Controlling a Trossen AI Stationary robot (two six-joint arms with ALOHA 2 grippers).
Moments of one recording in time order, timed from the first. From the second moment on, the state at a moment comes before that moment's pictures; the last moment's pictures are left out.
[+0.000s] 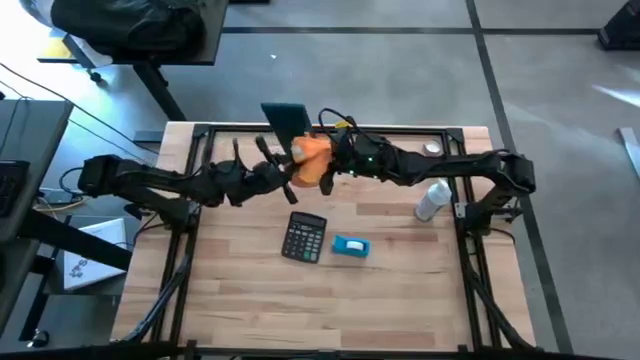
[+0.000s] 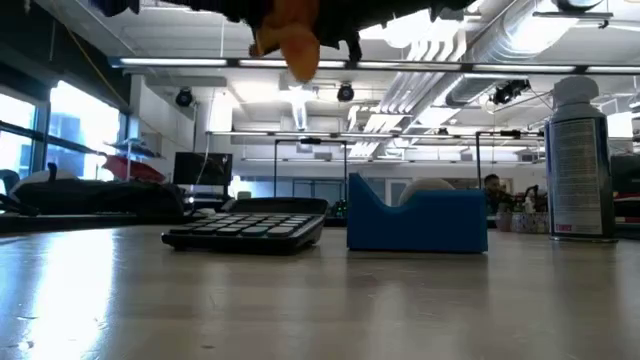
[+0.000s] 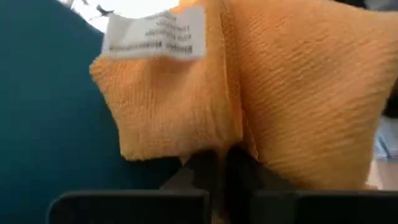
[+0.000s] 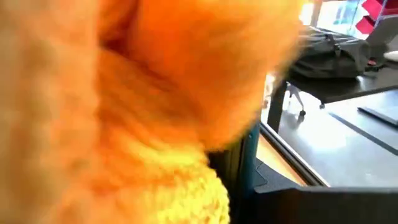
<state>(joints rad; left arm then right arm) 0.00 1.22 0.71 0.67 -0.59 0.72 -0.13 1.63 1.26 0.21 0.13 0.06</state>
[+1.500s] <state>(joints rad) 0.05 0.94 0.69 0.74 -0.61 0.94 -0.08 1.63 1.26 0.09 0.40 -0.05</state>
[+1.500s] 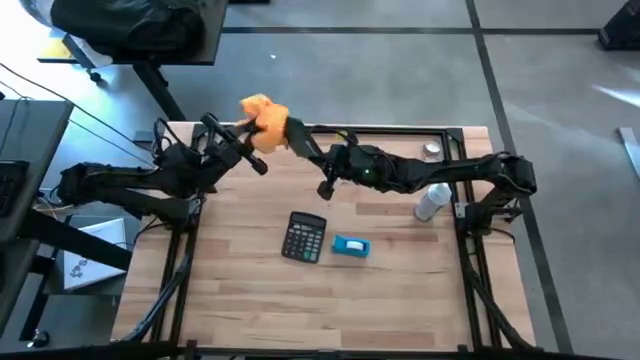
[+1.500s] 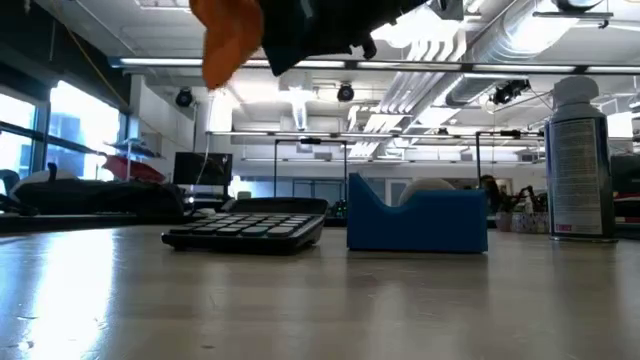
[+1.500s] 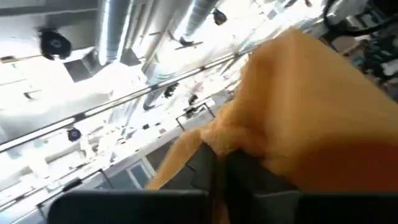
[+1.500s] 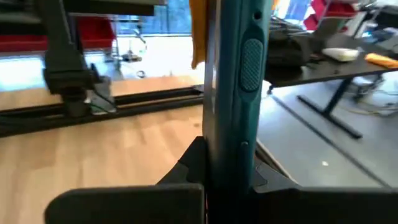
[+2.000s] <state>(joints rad) 0.08 1.16 0.69 0.98 -0.39 0.79 -0.07 1.64 1.26 0.04 0.36 -0.05</state>
